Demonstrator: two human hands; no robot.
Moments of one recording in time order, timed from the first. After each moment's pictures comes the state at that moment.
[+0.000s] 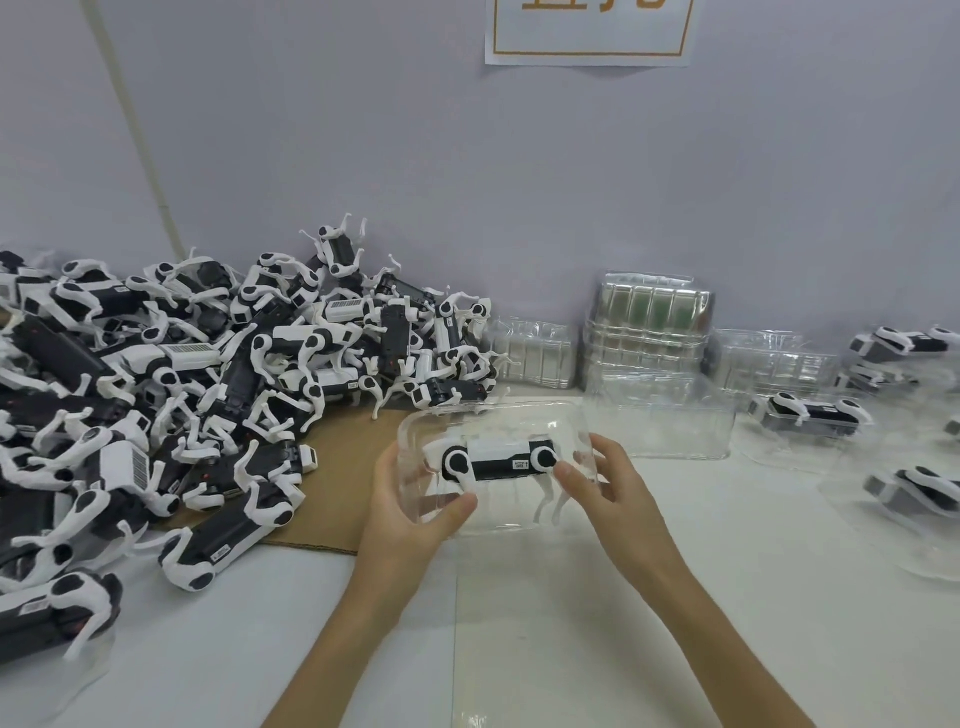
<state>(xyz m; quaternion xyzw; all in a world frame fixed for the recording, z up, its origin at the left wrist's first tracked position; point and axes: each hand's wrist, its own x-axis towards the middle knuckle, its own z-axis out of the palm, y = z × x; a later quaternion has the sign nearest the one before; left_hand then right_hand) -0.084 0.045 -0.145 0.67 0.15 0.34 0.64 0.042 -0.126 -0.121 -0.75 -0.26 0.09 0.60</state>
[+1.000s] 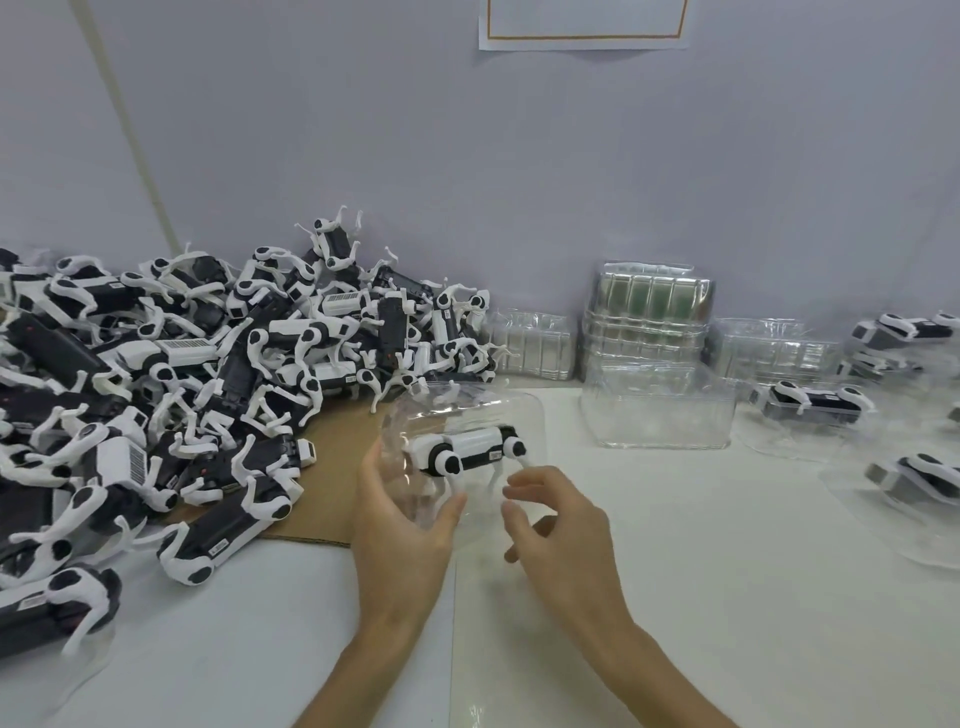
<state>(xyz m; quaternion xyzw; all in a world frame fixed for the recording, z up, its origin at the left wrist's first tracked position) -0.083 0.029 -0.157 0.70 0.21 0.47 0.49 -0.007 -0.101 -0.142 -0.78 -0.31 0.02 0.54</state>
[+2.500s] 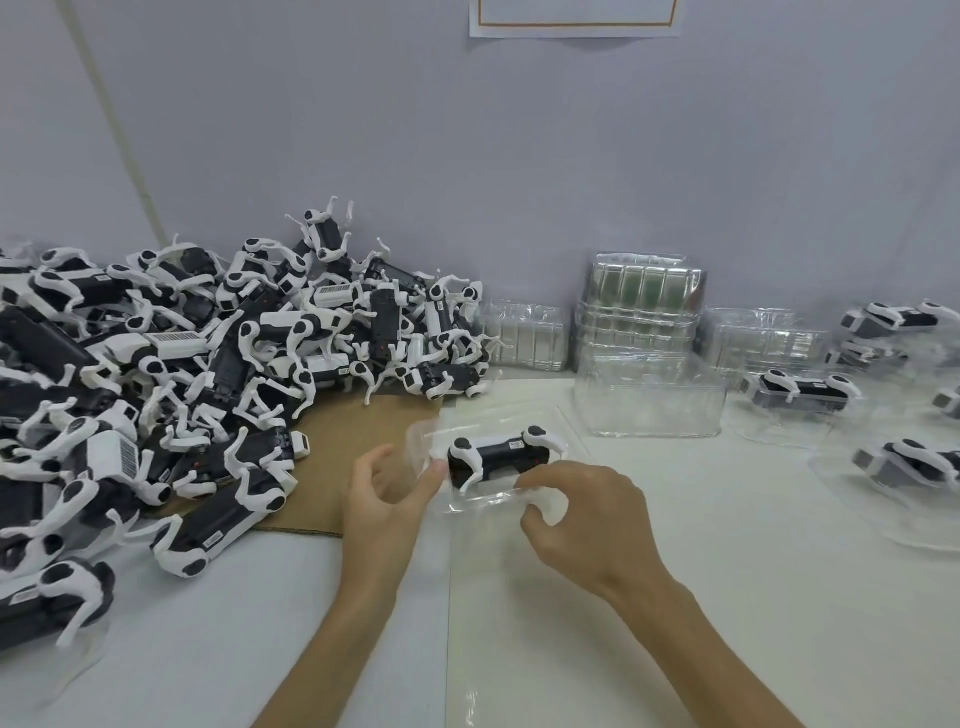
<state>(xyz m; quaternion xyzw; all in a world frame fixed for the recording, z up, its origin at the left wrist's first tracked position) -0.086 0.040 -0.145 0.64 0.29 0.38 0.60 0.014 -0.124 -0.127 -0.85 -0.37 -0.14 0.34</state>
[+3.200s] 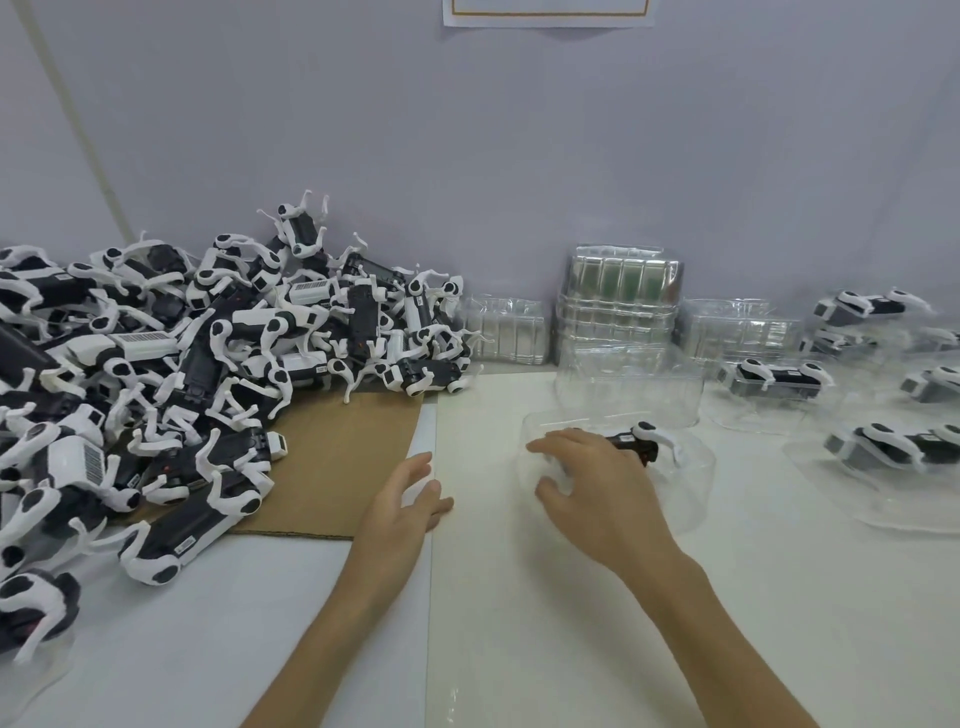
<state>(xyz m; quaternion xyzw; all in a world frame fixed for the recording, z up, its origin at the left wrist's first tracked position) -0.076 0.037 -0.158 0.72 0.21 0.23 0.62 0.038 -0.138 -0.116 -0.89 -0.35 -0.10 0.26</state>
